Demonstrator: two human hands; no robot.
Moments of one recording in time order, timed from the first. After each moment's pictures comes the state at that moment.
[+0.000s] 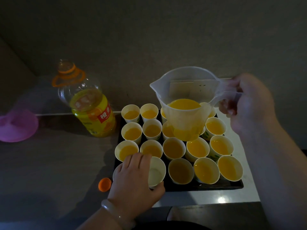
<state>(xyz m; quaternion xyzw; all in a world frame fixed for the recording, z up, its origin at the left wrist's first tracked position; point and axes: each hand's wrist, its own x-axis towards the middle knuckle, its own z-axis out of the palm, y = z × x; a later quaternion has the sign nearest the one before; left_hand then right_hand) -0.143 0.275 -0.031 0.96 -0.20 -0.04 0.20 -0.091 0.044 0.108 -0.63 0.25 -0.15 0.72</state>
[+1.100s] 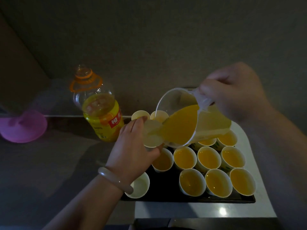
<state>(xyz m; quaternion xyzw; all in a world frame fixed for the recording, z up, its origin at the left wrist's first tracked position) -0.071 0.292 0.028 0.93 -0.14 0.04 0.33 -0.056 0.089 0.138 -0.91 -0.06 -0.18 0.36</state>
